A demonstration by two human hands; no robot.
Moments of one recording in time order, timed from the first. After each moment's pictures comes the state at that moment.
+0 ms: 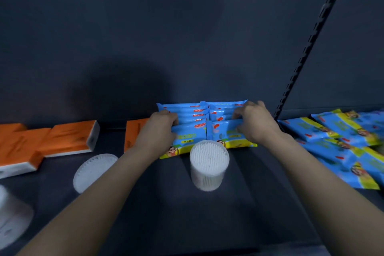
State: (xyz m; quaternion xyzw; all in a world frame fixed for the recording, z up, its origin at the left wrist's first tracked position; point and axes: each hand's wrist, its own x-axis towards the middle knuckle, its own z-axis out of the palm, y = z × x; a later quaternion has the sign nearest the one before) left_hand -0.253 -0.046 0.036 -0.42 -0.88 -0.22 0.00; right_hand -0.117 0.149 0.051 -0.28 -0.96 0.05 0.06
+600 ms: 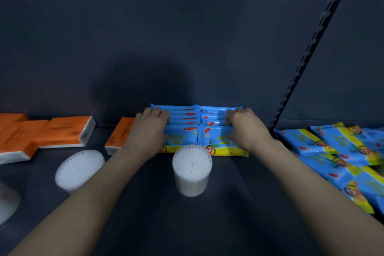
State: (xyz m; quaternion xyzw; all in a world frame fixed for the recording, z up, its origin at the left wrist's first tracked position) left_hand -0.237 -0.034 0.037 -0.39 -0.91 -0.07 0.09; right_hand -0.116 0.161 0.054 -0.23 -0.97 0.06 0.04
